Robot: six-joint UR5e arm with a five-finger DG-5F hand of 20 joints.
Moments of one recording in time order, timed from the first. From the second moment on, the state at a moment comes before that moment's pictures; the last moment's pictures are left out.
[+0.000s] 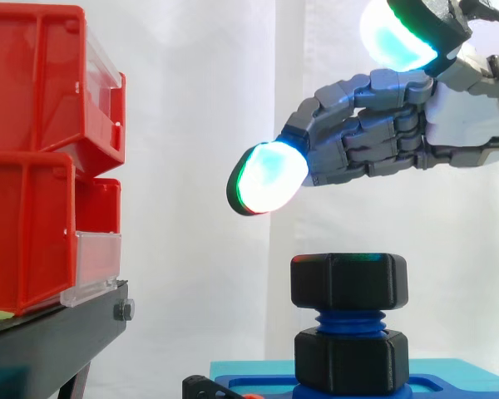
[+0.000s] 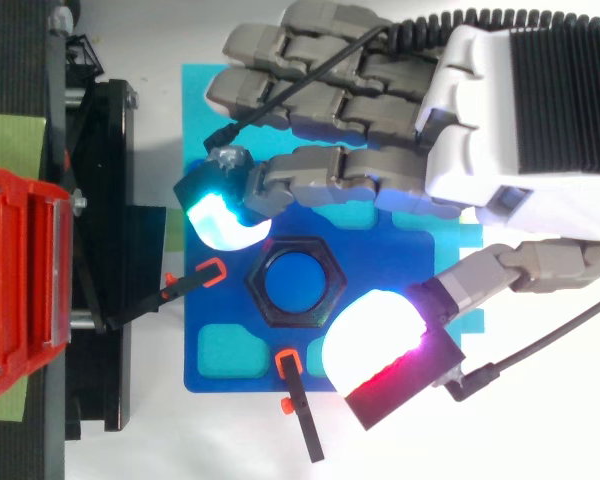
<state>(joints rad) 0.12 -2.11 -1.25 -2.92 -1.46 -1.13</state>
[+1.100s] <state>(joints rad) 0.11 -2.12 -1.32 -2.88 -1.47 -1.13</state>
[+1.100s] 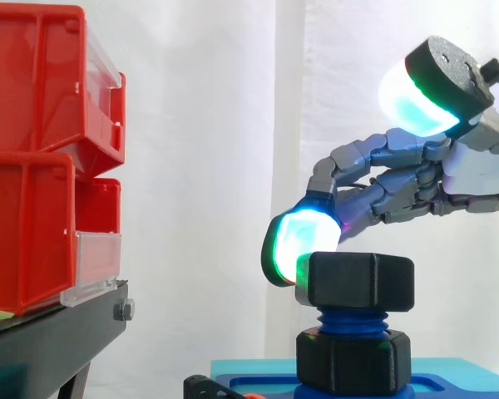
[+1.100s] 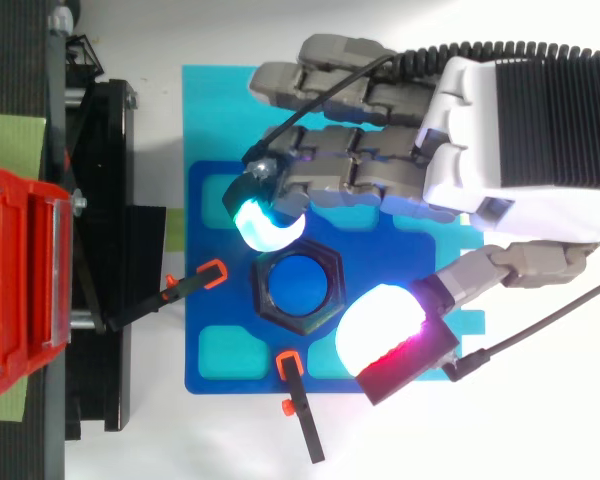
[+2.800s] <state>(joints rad) 0.07 -2.06 -1.23 -3.12 -1.48 -1.17</state>
